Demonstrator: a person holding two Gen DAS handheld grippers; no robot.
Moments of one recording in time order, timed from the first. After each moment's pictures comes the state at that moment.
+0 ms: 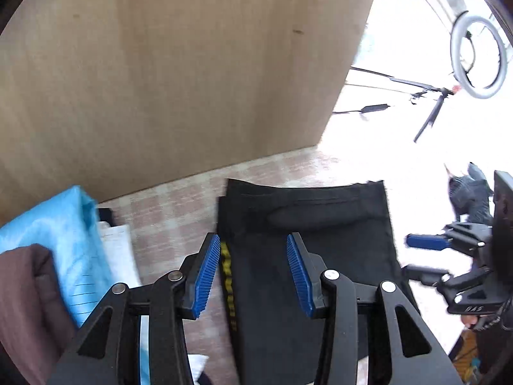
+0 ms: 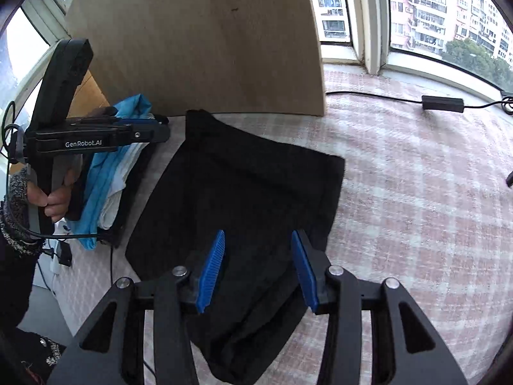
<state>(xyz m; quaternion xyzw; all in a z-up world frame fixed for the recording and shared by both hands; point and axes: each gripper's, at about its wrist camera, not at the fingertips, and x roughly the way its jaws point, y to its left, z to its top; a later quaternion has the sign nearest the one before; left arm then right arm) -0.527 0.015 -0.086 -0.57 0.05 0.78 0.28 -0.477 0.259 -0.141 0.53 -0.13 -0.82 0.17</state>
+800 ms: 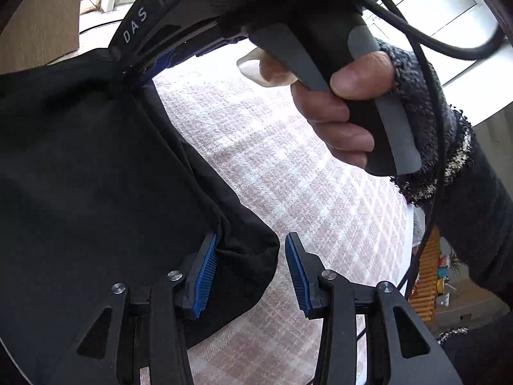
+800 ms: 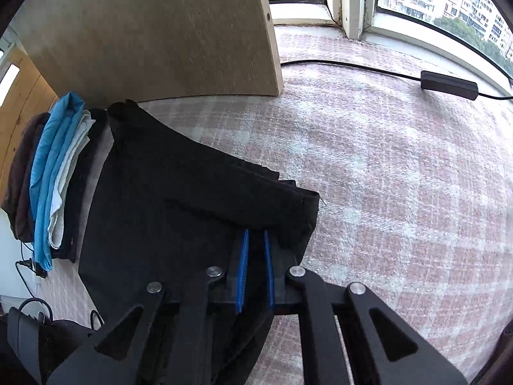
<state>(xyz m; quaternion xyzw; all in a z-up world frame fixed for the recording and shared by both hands) -0.366 0.144 -0.125 -0.58 0.04 0.64 0.50 -0.527 0.284 -0.188 0.59 -0.10 -0.80 0.09</state>
